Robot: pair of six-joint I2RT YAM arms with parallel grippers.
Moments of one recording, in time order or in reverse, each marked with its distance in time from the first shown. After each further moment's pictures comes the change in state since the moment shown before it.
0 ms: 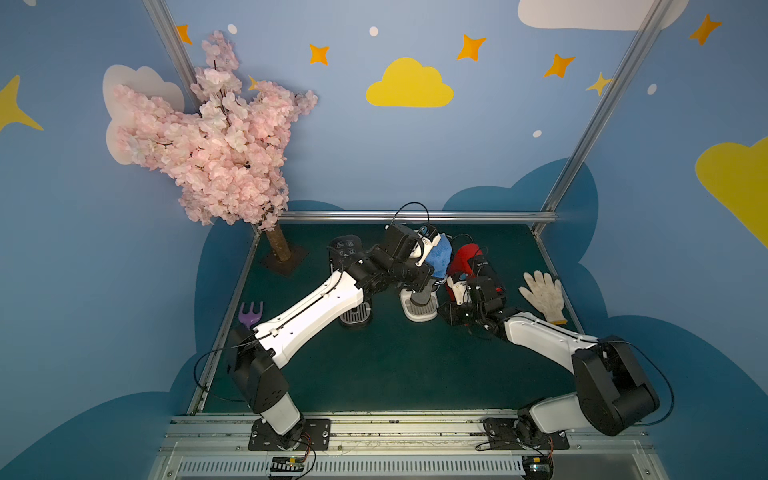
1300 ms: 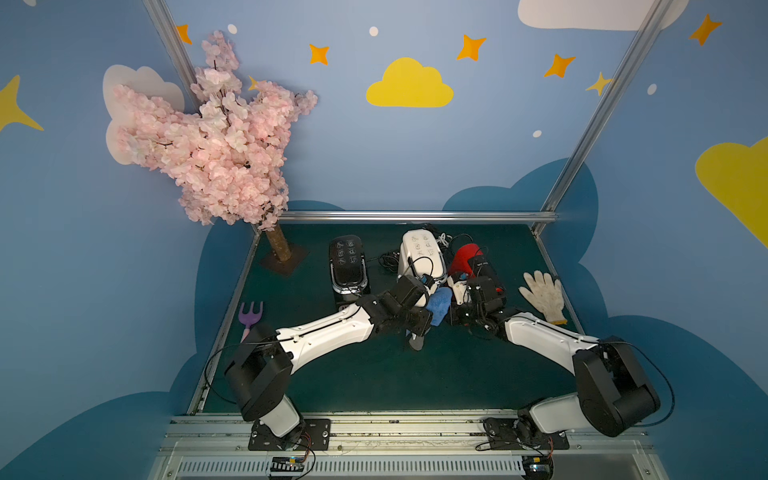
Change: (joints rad) left arm -0.126 -0.056 -0.484 0.275 -0.027 -0.244; right arm 0.000 -0.008 0.000 -0.001 0.006 0.003
